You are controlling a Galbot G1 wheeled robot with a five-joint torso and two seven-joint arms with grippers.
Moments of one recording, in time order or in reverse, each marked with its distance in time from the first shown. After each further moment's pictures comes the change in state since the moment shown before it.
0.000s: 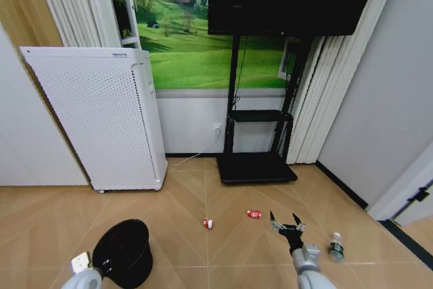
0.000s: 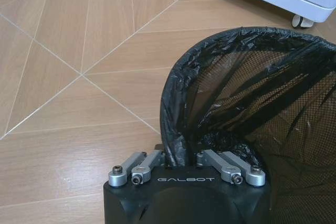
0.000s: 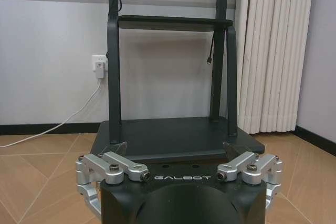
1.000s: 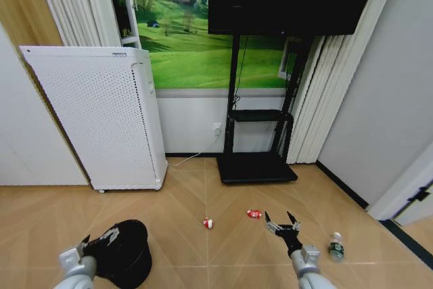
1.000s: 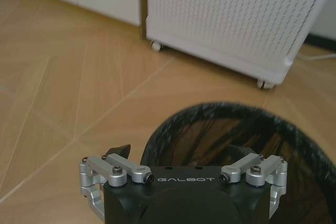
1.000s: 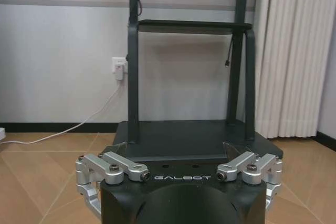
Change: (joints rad) left arm 0.093 -0.003 -0.034 -0.157 0.124 -0.104 0.102; right arm -0.041 0.012 -0.005 0.071 -0.014 -0.024 -0.052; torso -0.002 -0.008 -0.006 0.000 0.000
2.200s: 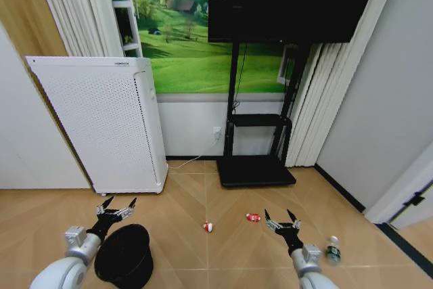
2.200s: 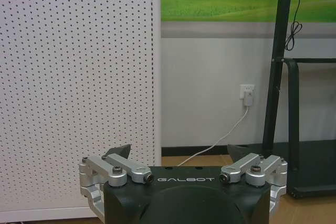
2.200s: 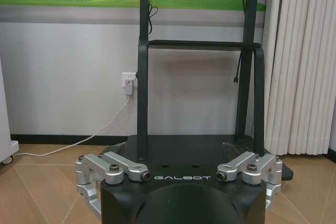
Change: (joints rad) left arm -0.064 0.193 0.001 0.040 0.250 -0.448 0.708; right arm -0.008 -0.016 -0.008 0.036 0.011 -0.001 -0.031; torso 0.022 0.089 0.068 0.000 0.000
